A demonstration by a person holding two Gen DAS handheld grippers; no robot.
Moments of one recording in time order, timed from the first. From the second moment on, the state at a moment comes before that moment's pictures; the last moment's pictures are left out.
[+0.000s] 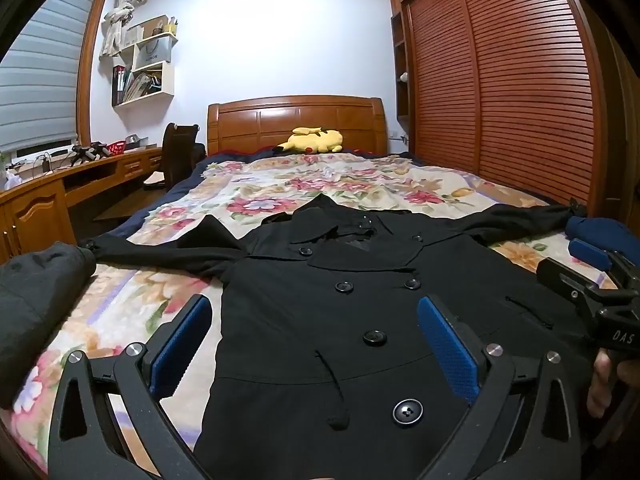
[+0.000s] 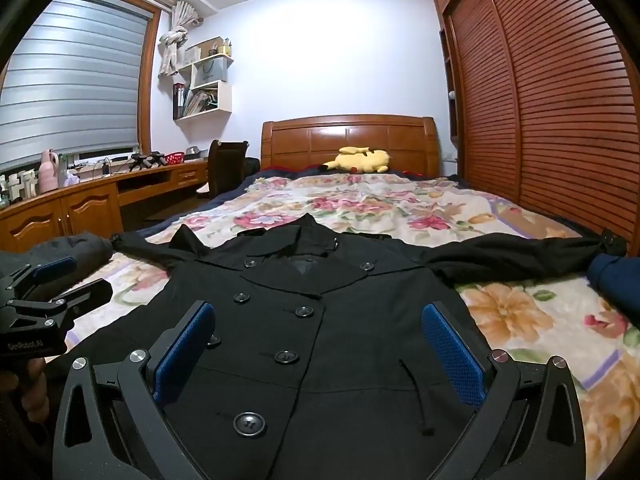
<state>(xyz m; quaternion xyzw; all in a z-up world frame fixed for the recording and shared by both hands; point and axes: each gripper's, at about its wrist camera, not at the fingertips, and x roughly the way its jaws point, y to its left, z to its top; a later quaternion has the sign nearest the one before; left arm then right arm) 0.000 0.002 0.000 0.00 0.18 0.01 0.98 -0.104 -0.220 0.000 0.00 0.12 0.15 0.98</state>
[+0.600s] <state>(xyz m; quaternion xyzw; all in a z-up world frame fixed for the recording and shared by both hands) 0.000 -0.001 0.000 0.00 0.18 0.01 0.98 -0.103 -0.223 -0.003 0.00 0.12 0.15 0.98</state>
